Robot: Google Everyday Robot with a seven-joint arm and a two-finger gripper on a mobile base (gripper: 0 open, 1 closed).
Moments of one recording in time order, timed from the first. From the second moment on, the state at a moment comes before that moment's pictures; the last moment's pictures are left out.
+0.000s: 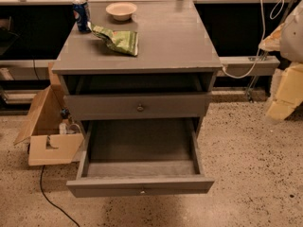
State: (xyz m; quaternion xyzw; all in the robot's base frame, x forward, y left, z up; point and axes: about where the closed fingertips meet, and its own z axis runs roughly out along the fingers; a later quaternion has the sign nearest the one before) arm 0.438 -0.217 0.977 -0.60 0.78 -0.03 0.16
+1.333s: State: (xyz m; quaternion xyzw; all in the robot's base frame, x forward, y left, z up) arm 0.589 -0.153 0.992 -0.54 0.77 0.02 0.34
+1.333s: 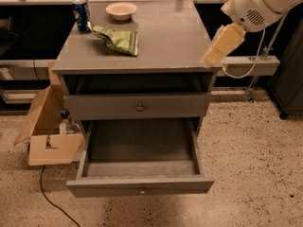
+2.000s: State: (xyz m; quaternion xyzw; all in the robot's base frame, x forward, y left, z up) arm 0.622 -0.123 0.968 -0.55 0.76 0.02 0.35
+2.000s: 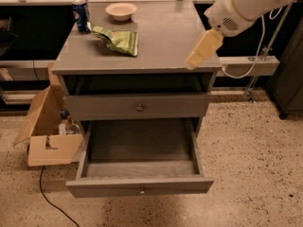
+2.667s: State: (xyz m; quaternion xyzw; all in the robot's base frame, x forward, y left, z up) arm 0.682 -0.063 0.935 -0.54 0.75 0.05 0.38
